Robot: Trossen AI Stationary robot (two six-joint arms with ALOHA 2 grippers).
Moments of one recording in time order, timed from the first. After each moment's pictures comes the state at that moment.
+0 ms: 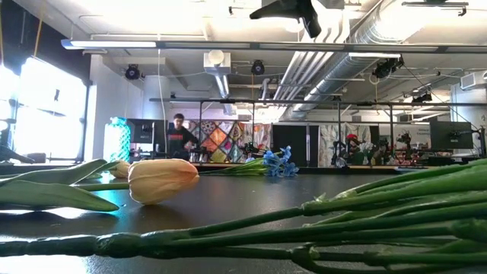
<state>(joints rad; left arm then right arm) -0.35 0.16 0.56 -0.44 0.65 -0.35 0.20 1.47 1.13 0.03 0.47 0.68</state>
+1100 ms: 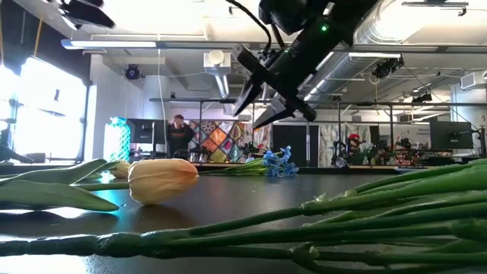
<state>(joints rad) -0.30 0.62 0.87 -0.85 -0.45 -0.32 -0.03 1.76 1.13 -0.12 0.30 0.94</state>
